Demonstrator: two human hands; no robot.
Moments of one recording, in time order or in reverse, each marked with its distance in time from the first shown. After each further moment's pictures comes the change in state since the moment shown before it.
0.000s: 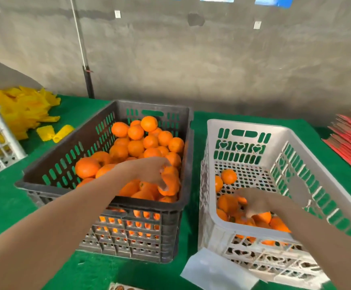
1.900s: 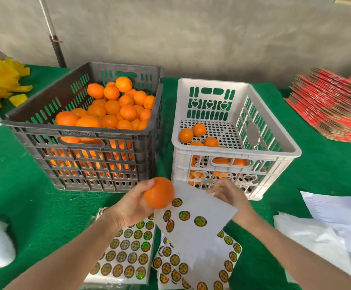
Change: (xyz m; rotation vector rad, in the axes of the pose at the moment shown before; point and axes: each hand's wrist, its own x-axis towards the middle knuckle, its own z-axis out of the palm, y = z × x) left_hand -0.114 0.065 0.210 -1.726 -0.148 0.029; right_hand -0.158 -0.024 0.175 0.968 0.548 -0.253
